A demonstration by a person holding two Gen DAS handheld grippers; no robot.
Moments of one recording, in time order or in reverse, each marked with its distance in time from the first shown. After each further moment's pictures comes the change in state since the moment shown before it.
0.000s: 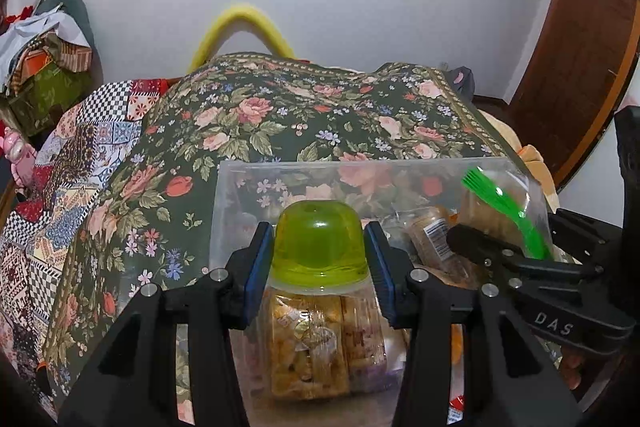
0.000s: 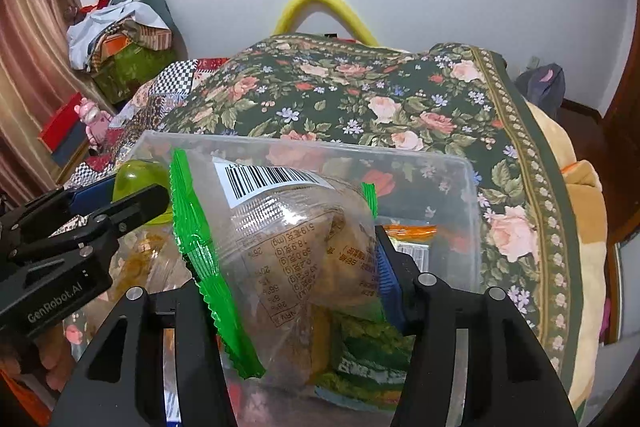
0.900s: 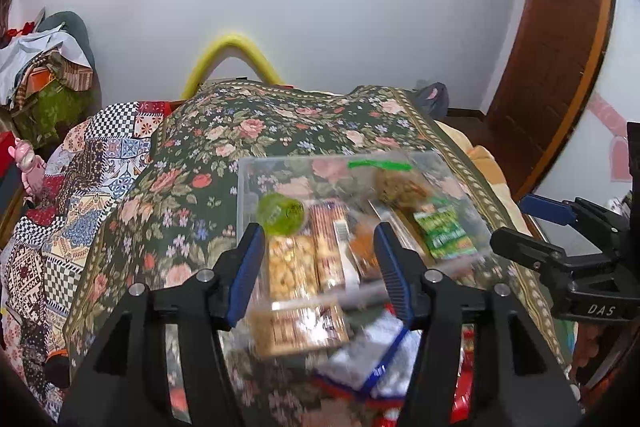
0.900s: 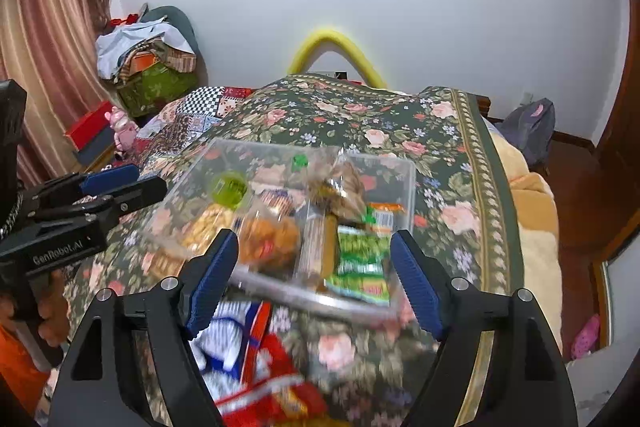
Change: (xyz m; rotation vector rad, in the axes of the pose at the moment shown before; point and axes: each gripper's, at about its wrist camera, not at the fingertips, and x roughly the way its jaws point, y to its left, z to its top) left arm -0.122 -0.011 -0.040 0.047 -0.088 -0.065; right arm -0.107 0.006 -0.042 -0.059 -0.135 0.014
